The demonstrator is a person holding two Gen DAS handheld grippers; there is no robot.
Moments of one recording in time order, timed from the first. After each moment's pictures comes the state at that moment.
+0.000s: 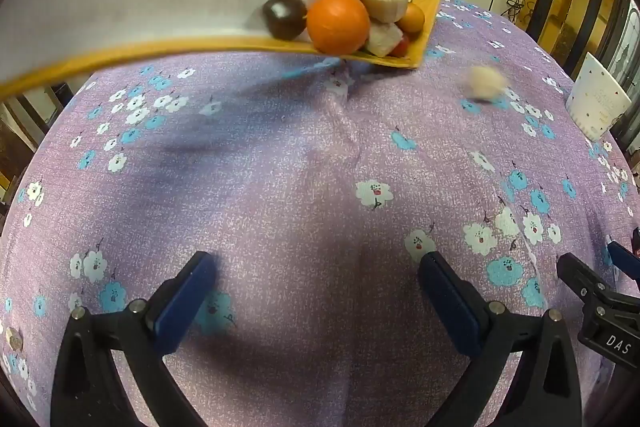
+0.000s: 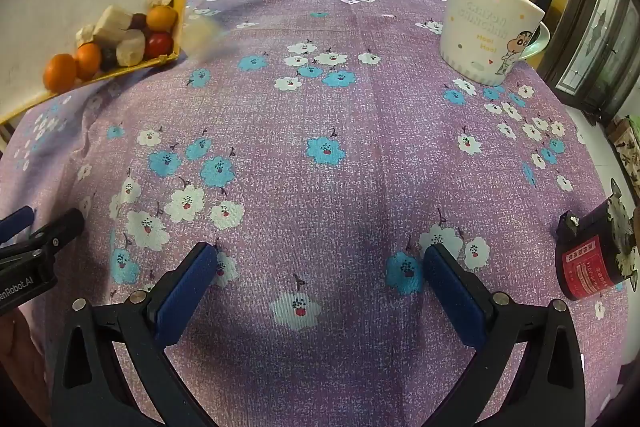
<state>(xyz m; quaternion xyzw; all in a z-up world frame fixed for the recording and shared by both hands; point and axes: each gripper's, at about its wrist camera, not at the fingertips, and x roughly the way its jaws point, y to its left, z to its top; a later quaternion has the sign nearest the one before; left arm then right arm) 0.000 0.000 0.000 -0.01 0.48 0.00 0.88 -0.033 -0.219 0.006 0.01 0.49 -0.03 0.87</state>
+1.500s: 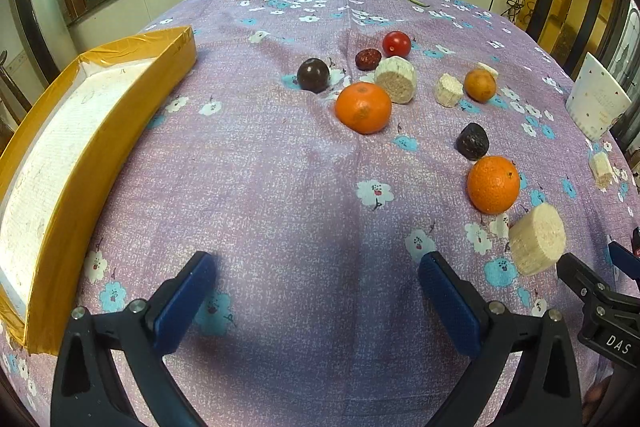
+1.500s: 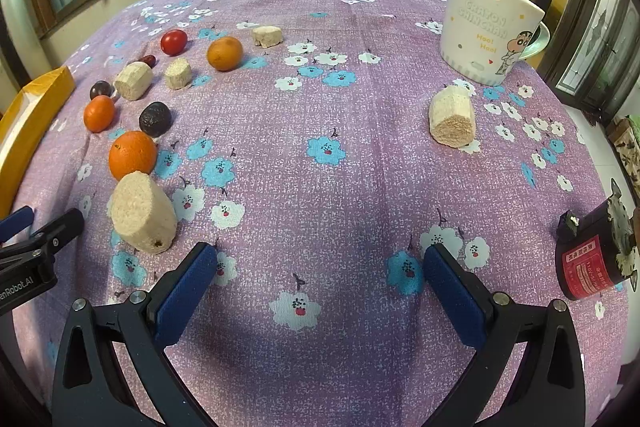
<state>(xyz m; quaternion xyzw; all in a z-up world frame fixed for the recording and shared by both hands) 0.000 0.000 -0.002 -0.01 0.48 0.00 0.88 -0.033 -0.219 0.006 0.01 0.49 -0.03 0.87</state>
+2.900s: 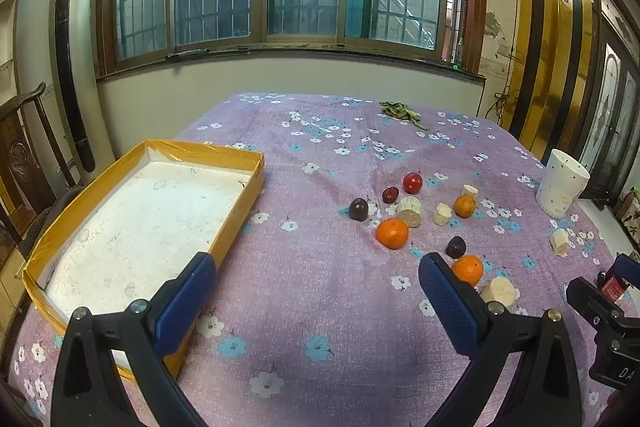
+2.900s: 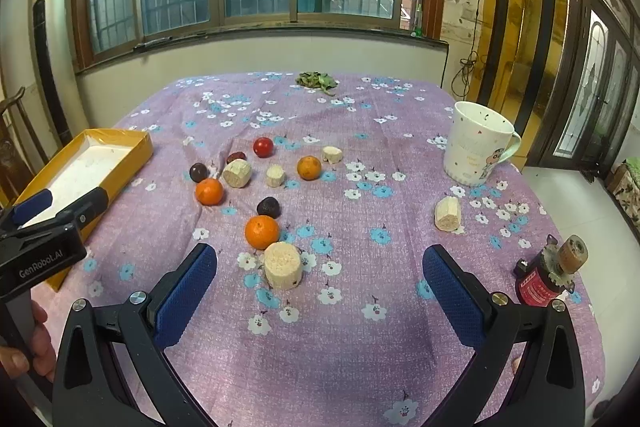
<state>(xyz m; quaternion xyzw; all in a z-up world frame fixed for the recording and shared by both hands) -0.057 0.055 0.086 -0.02 0.30 0.01 0.95 -0.098 -0.155 0.101 -0.01 0.34 -0.01 0.94</state>
